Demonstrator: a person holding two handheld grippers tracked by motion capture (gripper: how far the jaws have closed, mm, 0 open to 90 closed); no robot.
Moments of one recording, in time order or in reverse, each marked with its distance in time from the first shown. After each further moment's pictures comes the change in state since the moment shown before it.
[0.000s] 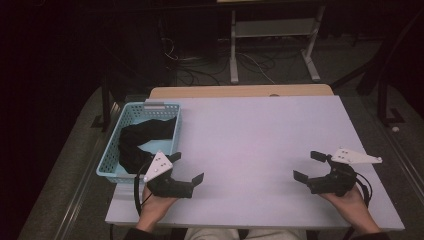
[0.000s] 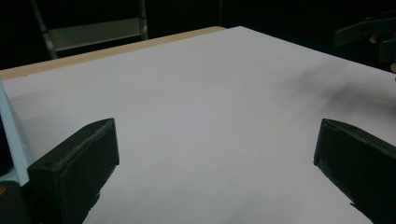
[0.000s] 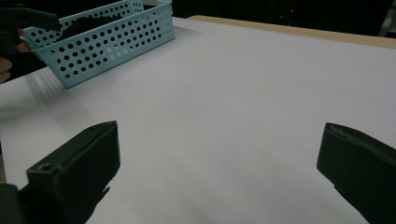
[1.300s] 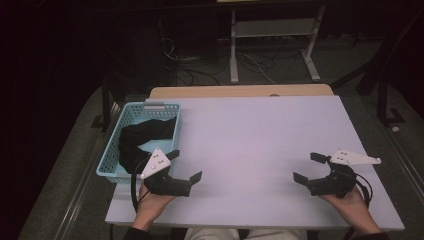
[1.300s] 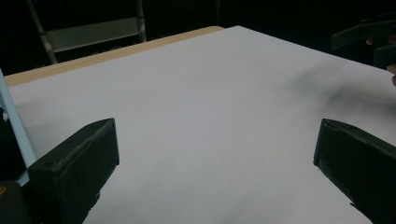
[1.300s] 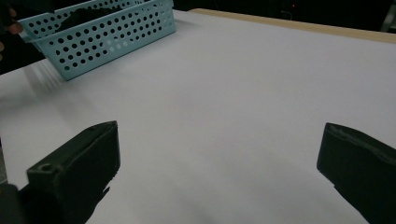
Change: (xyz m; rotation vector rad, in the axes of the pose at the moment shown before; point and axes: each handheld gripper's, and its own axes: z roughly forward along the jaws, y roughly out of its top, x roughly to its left) left arm 0.003 0.012 -0.007 0.015 -0.007 0.016; right arm 0.002 -0.002 -0.001 0.023 -0.002 -0.010
